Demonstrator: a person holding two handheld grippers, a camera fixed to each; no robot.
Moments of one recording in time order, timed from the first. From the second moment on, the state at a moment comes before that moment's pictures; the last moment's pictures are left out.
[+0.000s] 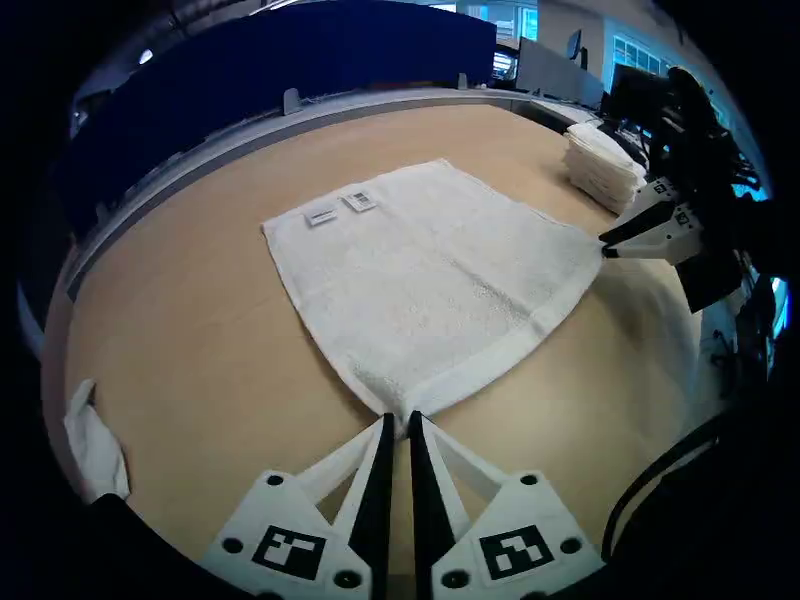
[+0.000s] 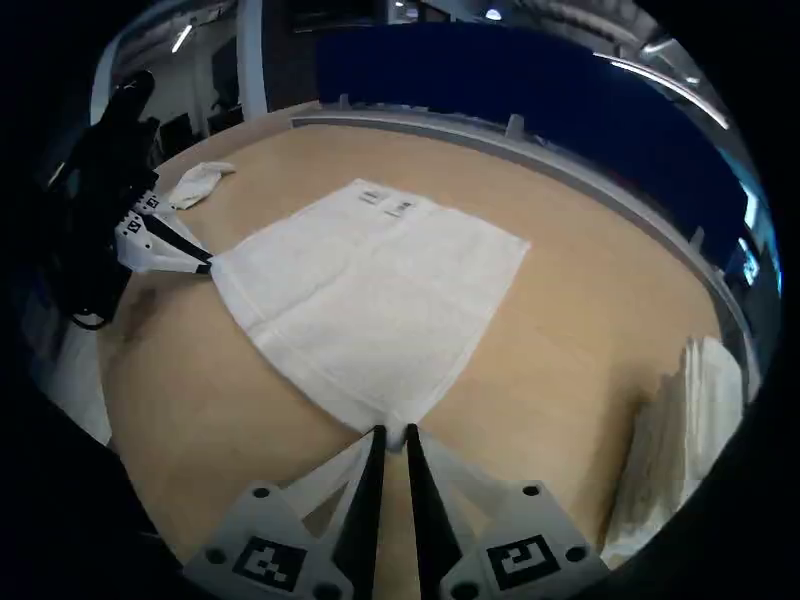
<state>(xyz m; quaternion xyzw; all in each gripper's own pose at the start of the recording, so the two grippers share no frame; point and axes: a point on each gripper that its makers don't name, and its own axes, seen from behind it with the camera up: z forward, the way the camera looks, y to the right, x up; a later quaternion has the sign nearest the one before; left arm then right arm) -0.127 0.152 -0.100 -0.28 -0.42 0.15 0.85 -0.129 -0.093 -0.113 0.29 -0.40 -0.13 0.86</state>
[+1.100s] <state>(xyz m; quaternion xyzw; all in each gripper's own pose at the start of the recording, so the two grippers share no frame) -0.019 0.158 -0.147 -0.26 -0.43 0.10 0.86 -0.010 -0.091 -0.130 0.29 -0.35 -0.11 0.88</state>
